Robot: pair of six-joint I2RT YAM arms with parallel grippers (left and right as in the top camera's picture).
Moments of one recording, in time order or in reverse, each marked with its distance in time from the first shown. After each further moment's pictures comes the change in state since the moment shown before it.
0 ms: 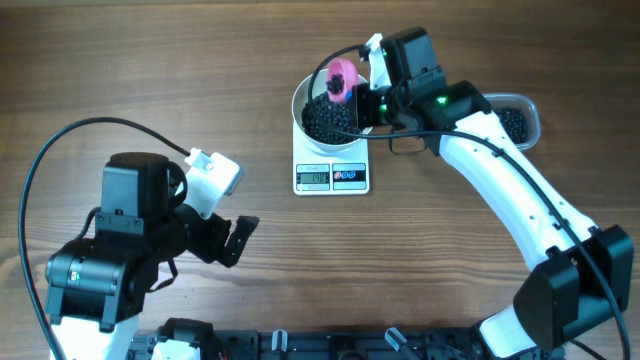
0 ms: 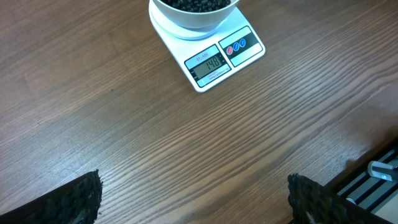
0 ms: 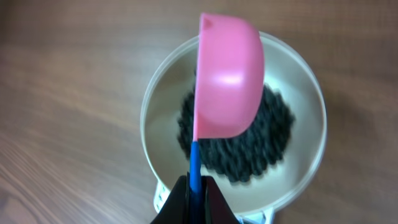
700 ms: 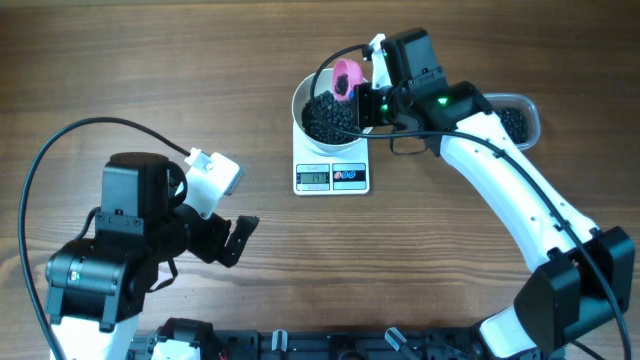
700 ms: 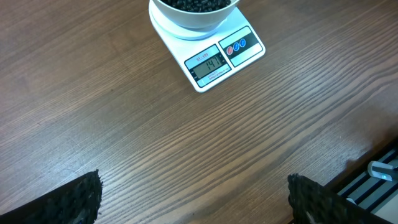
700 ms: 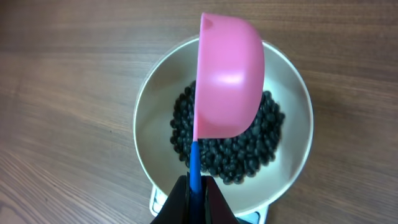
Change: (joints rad) left arm 0.000 0.000 0.000 0.000 0.000 0.000; right arm 0.000 -0.006 -0.003 0.011 0.027 0.020
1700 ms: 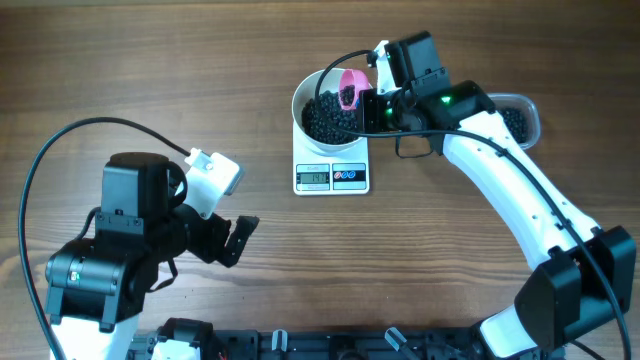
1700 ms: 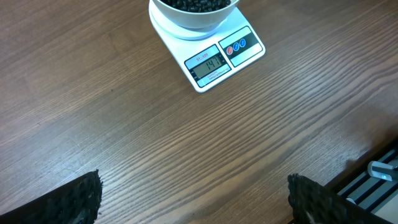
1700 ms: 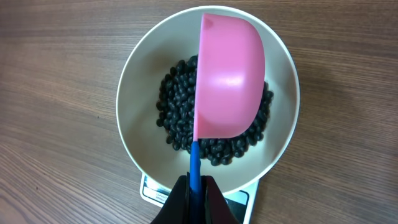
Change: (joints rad) left arm 0.000 0.000 0.000 0.000 0.000 0.000; right arm -0.016 0.000 -0.005 -0.047 -0.004 -0.006
